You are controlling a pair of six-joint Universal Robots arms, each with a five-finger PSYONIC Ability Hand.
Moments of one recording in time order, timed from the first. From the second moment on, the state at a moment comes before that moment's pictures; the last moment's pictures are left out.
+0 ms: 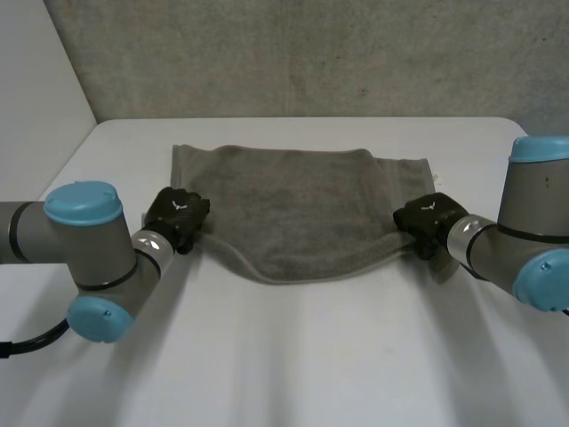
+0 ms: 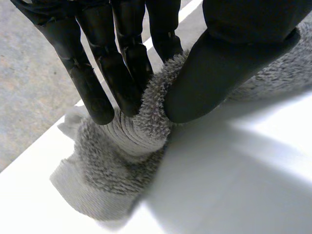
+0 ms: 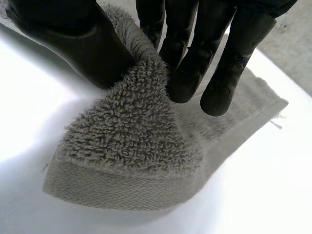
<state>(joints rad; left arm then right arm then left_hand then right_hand) 4.35 -2.25 -1.45 3.44 -1.48 3.60 1.83 -0.88 1.24 0.17 1.34 2.58 1.14 1.21 1.21 1.22 1.02 1.31 1.34 1.34 1.33 1.17</state>
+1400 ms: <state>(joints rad) 4.50 -2.51 -0.76 2.78 -1.28 3.55 1.77 -0.98 1.45 0.11 1.32 2.51 0.55 0.55 0.55 0.55 0.37 1.31 1.34 1.34 1.33 1.17</state>
